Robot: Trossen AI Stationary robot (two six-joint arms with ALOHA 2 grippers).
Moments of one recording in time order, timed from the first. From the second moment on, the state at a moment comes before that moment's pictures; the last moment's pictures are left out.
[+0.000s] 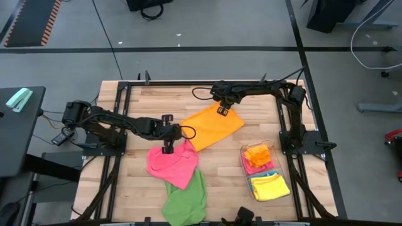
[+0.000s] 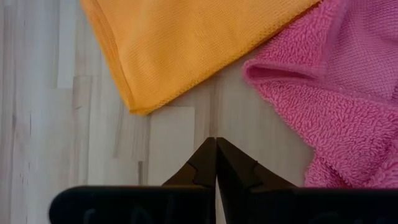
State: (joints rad) left arm -0.05 1.48 0.82 -0.47 -0.33 0.05; right arm -0.50 1.97 1.28 -0.63 0.35 -0.04
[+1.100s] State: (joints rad) left arm -0.05 1.48 0.82 -0.46 -0.33 0.05; right arm -0.65 1.92 1.23 -0.60 -0.11 -0.03
